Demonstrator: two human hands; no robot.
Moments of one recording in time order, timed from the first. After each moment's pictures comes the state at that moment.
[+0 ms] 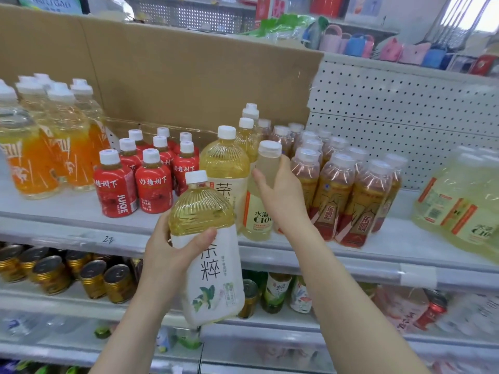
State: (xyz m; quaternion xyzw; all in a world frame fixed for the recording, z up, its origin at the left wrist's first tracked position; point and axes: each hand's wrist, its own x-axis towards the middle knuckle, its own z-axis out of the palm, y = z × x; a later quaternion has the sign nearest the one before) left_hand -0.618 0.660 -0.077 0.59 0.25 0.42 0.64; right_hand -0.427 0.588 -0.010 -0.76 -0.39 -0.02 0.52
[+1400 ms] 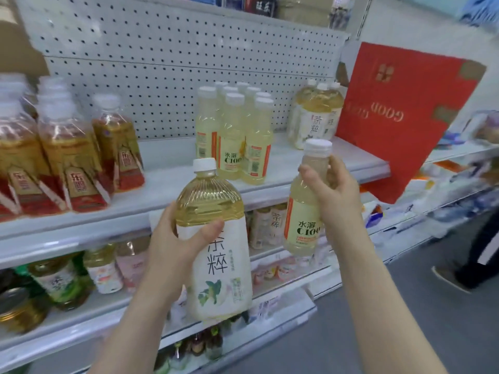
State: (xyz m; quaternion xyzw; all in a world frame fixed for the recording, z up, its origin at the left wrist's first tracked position) left_hand -0.377 0.295 -0.090 0.64 0.08 0.25 0.72; right_hand -0.266 0.084 -0.029 -0.71 -0.14 -0.13 0.67
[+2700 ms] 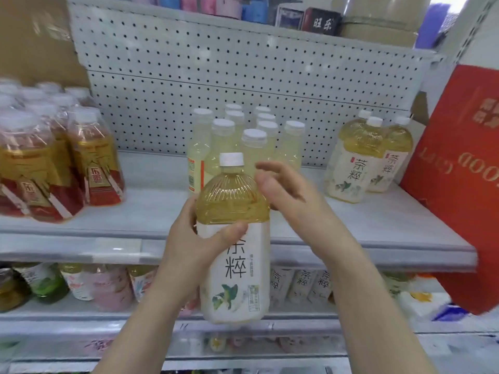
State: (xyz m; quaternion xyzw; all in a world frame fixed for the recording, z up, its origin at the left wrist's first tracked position) left_hand -0.227 0.205 -0.056 0.64 0.15 0.36 0.66; right_hand -0.097 0.085 0.006 -0.71 -0.43 0.12 0.55
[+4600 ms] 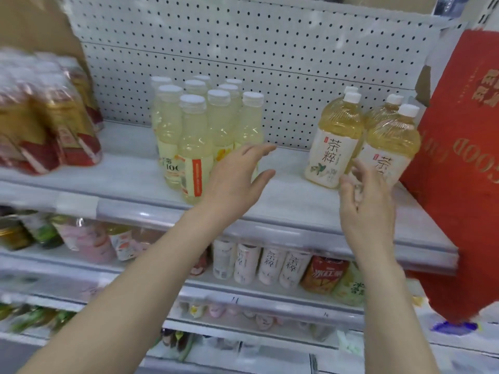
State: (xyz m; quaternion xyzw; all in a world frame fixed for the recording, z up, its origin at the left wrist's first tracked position) left_hand -0.078 0.129 -0.040 0.90 0.13 0.37 0.19; right_hand 0.058 -0.058 -0.060 -0.80 -0.34 -0.21 0.44
